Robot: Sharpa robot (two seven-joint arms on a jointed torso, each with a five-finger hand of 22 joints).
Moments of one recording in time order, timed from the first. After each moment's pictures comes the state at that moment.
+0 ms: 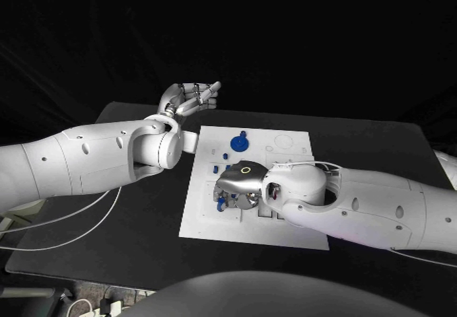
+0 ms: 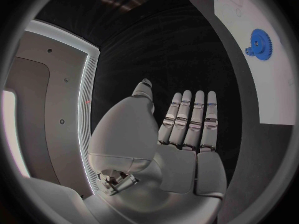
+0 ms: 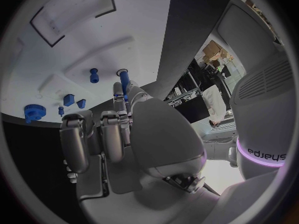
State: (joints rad) left arm 1.30 -0.74 -0.22 1.40 0.05 -0.55 0.54; left_hand 1.31 -0.04 -0.08 0.29 0.27 0.84 0.21 0.15 0.08 0.91 0.18 0.17 0.07 0.66 0.17 0.51 0.22 0.17 0.69 0.29 0.07 0.58; right arm 1.19 -0.55 -0.20 1.64 -1.78 -0.07 -0.07; right_hand 1.55 0.06 0.19 0.20 0.05 1.05 0.13 0.09 0.09 1.16 0.08 0.06 0.06 1.47 0.01 1.57 1.31 0.01 1.46 0.12 1.57 1.31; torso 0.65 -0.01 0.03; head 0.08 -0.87
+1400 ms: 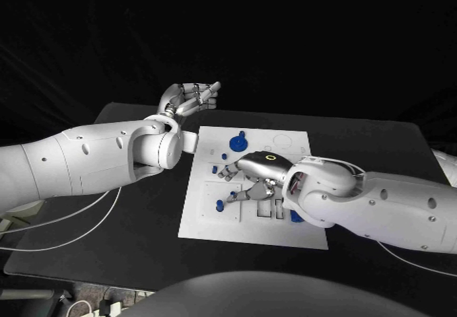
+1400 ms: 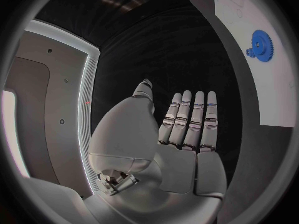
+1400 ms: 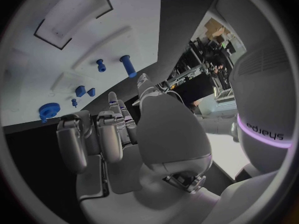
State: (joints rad) left arm 1.30 -0.73 -0.22 1.40 0.05 -0.55 0.54; left_hand 1.32 -0.04 -0.08 0.29 0.28 0.84 0.21 0.15 0.08 0.91 0.18 0.17 0.07 0.66 0.17 0.51 0.21 0.17 0.69 0.29 0.07 0.57; right arm 1.20 -0.68 -0.20 1.69 -1.49 -0.28 -0.04; right_hand 1.41 -0.05 0.07 0.25 0.05 0.78 0.20 0.08 0.08 0.90 0.16 0.09 0.07 1.47 0.08 1.57 1.31 0.01 1.47 0.18 1.57 1.31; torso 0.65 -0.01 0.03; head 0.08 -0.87
